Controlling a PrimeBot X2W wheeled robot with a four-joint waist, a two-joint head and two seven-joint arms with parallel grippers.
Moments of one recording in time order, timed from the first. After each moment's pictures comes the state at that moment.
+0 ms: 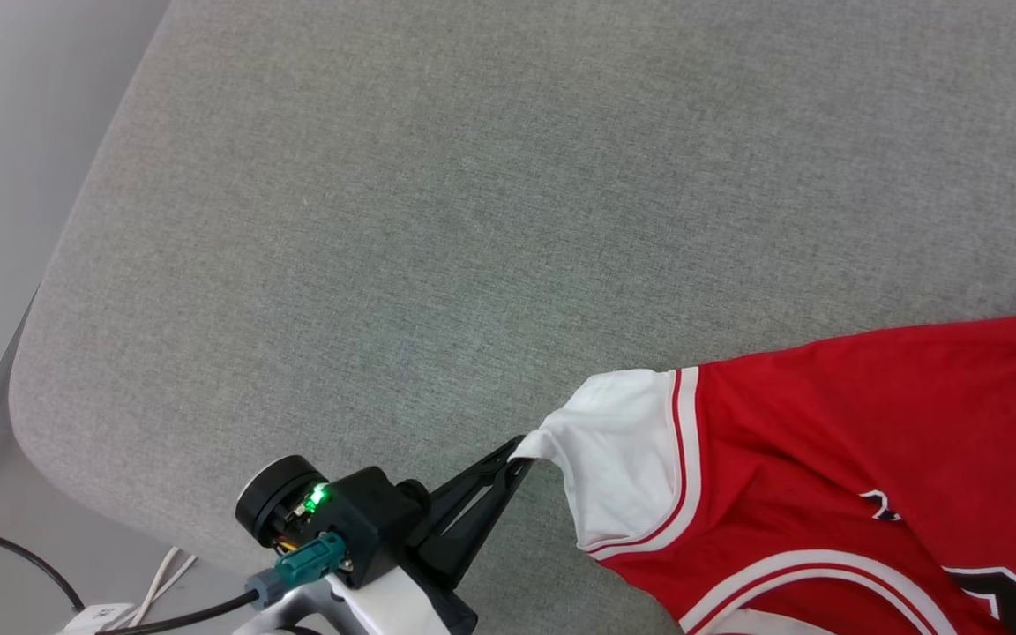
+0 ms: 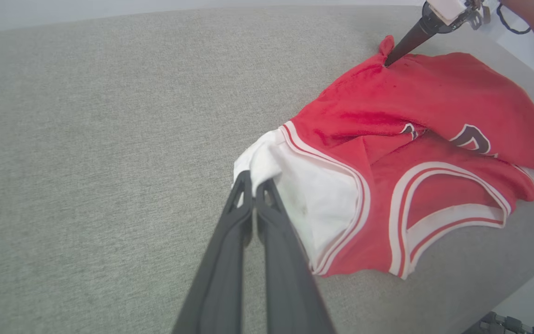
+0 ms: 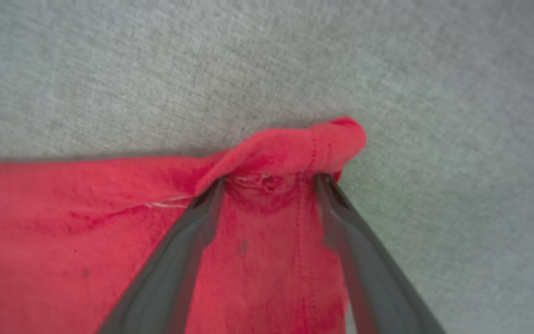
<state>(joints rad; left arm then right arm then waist) -0.31 0.63 -0.84 -0.38 -0.63 0.16 0.04 -0.54 -0.54 -0.06 0.09 0.34 0.13 1.36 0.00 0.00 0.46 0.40</state>
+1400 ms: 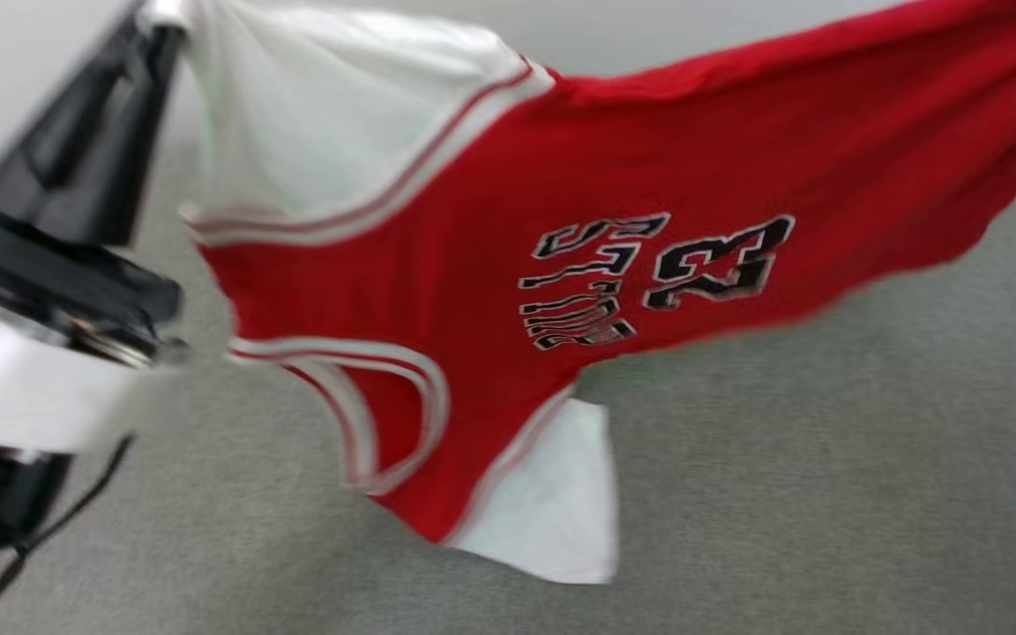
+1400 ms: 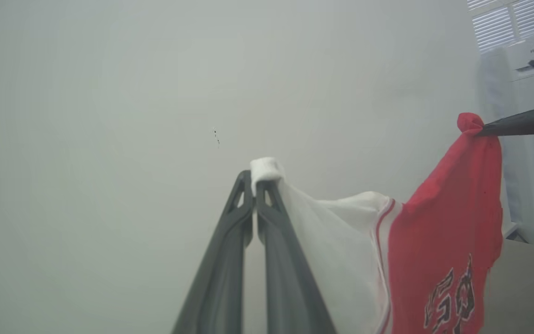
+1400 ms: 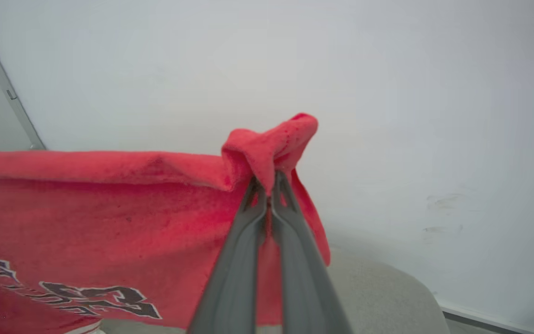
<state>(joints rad) -0.60 0.88 -0.43 -0.57 -0.69 0.26 0.08 -0.72 -0.48 0.00 -0.09 0.52 0.13 0.75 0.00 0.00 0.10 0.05</state>
